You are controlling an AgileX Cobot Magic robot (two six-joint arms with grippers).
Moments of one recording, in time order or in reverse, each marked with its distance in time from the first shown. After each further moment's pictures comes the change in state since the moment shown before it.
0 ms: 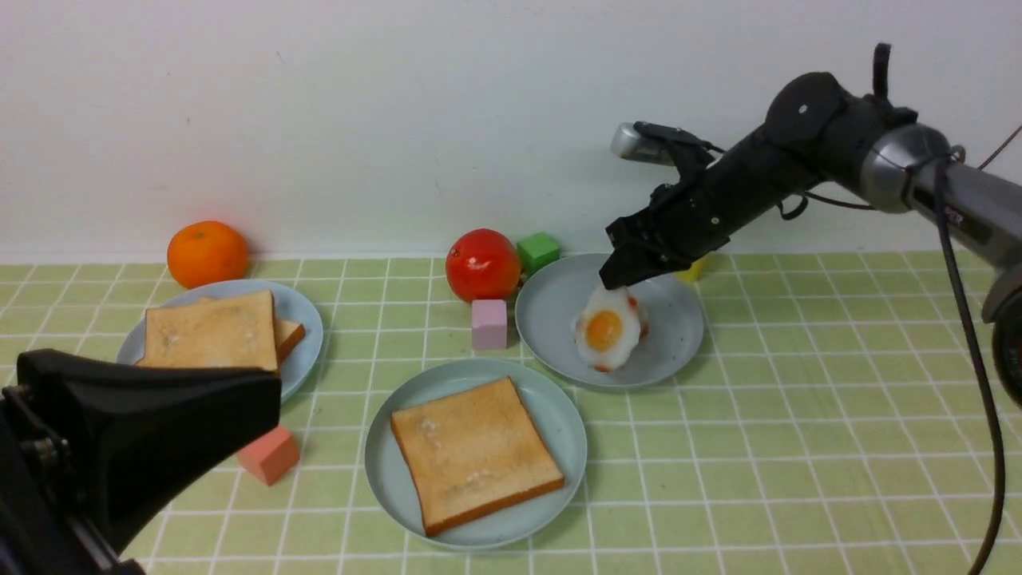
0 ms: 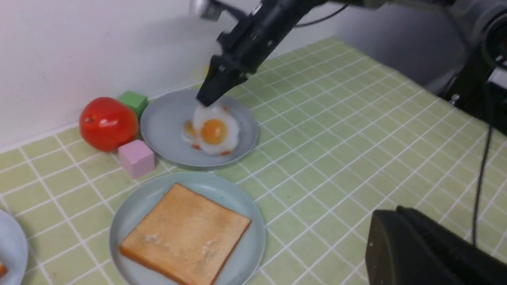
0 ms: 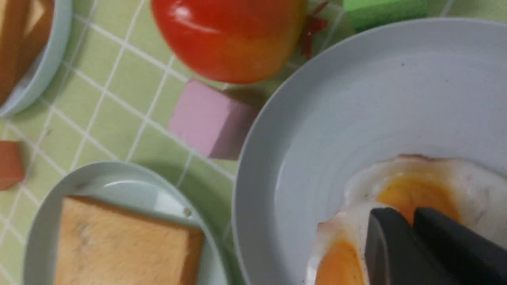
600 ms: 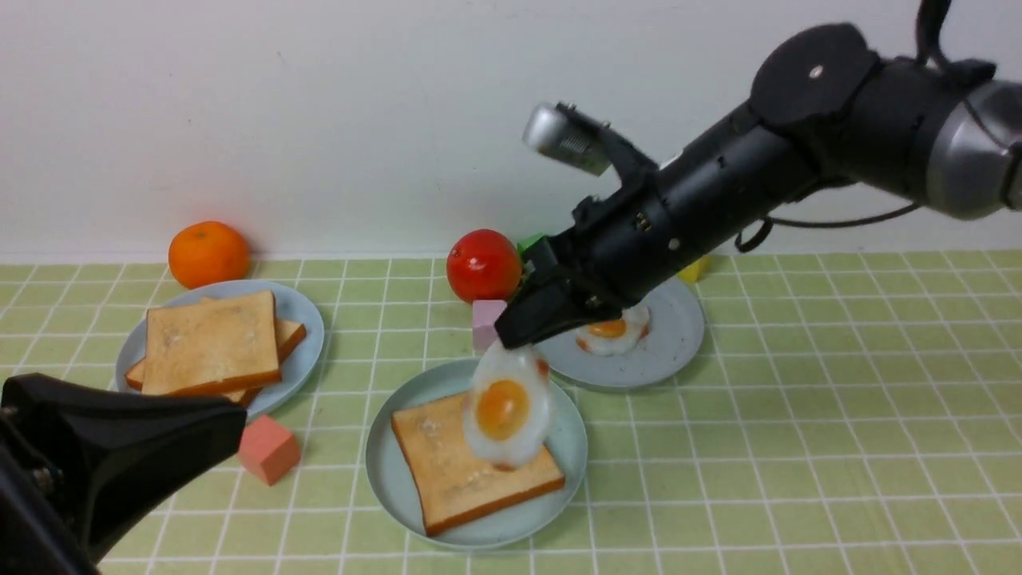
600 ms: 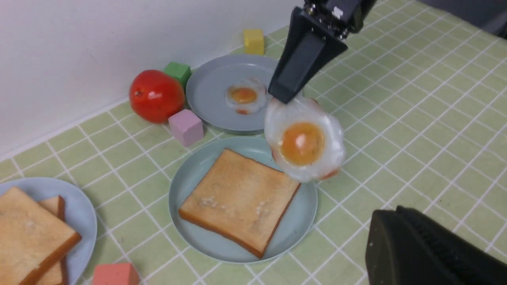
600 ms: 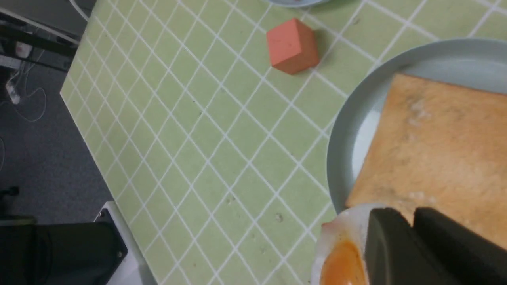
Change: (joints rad) right arm 0.236 -0.437 0.553 0.212 -0.084 -0.038; left arm 0.000 0.000 0.004 0.142 0.099 -0.005
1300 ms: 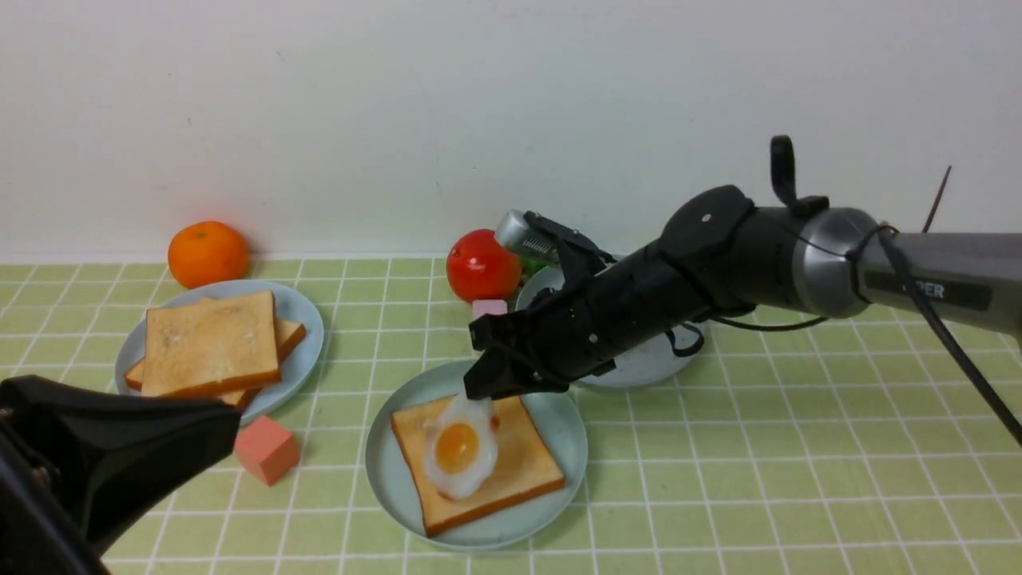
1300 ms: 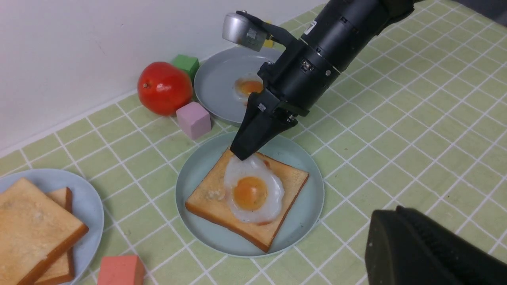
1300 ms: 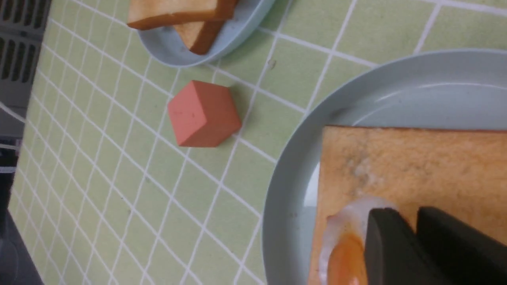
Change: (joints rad) right arm 0.044 0.192 0.075 0.140 -0.303 -0.014; left arm 0.000 0.000 0.000 0.018 0.011 -0.019
